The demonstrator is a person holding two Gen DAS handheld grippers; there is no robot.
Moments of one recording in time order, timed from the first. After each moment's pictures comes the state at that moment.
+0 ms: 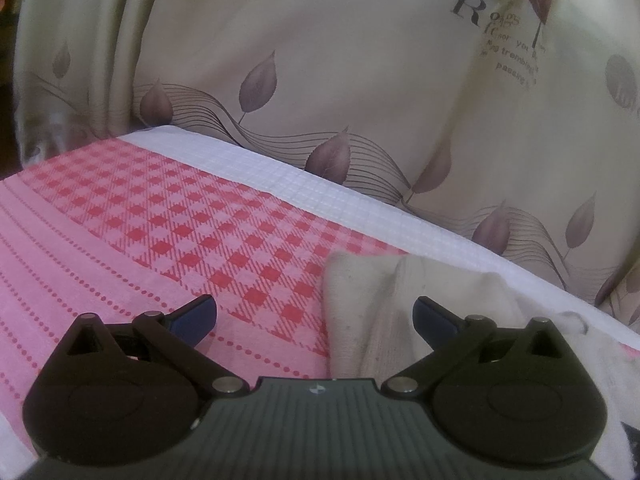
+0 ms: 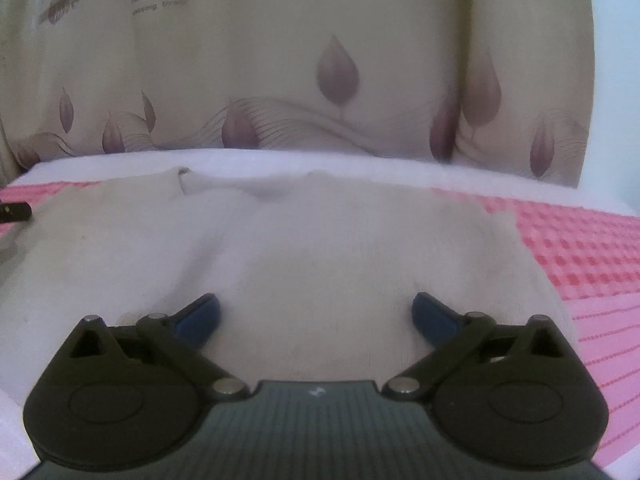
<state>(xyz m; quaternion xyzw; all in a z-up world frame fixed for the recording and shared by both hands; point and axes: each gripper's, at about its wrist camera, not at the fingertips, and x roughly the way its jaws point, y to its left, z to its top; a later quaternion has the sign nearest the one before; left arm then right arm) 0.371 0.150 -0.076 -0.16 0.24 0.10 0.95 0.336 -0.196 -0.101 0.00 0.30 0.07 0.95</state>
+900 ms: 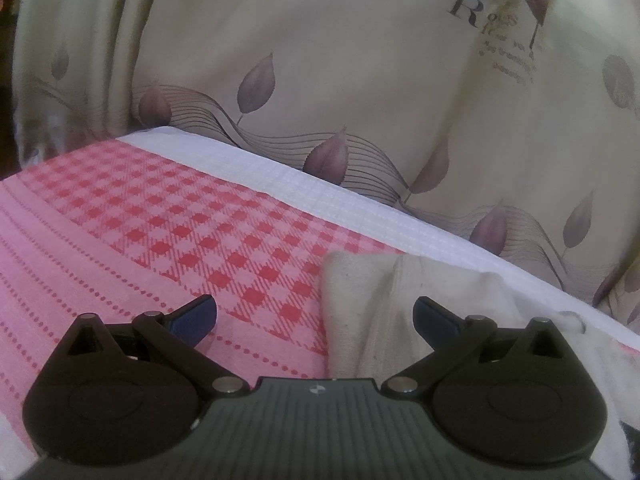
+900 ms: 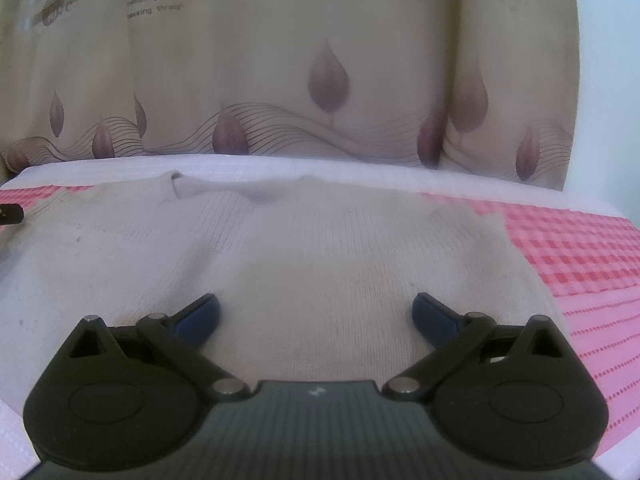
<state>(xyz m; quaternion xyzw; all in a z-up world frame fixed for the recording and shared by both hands) 0.370 0.151 -0.076 -0.16 0.24 0.09 0.95 0.326 -0.195 -0.105 0.00 0.29 0.05 0.96</state>
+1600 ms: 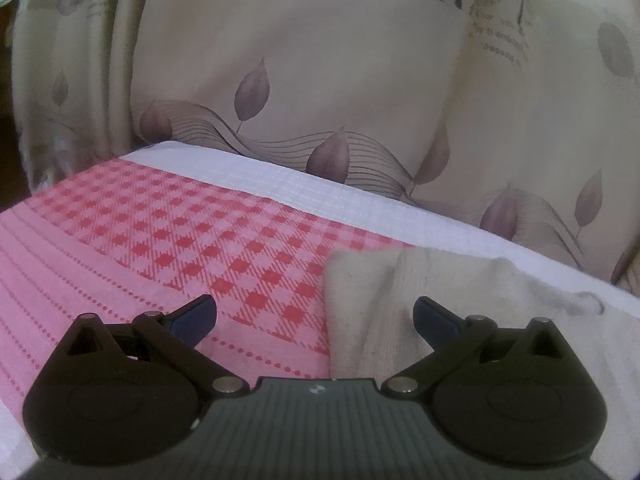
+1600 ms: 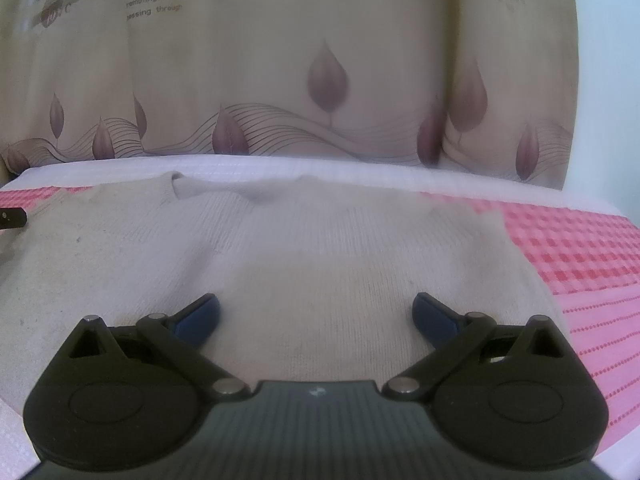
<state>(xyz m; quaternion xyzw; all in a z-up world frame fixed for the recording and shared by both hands) 0.374 0.134 -0.072 -0.10 0.25 0.11 0.96 0.325 -0.195 -0.106 0.01 0.29 0.05 0.96</state>
